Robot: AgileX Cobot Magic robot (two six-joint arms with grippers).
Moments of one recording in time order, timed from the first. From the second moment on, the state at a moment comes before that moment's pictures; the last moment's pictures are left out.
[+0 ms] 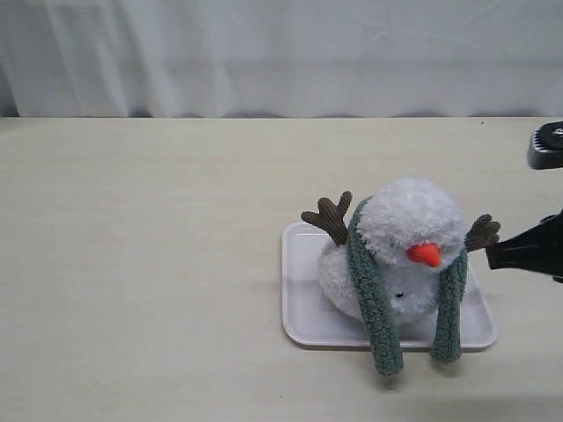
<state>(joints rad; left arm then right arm) 0.06 0.00 0.00 -0.03 0.35 0.08 0.33 1.11 -0.68 -0.48 0.77 0.60</state>
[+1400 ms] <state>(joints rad) 0.06 0.00 0.00 -0.03 0.35 0.08 -0.14 1.75 -0.68 0.72 0.38 -0.73</state>
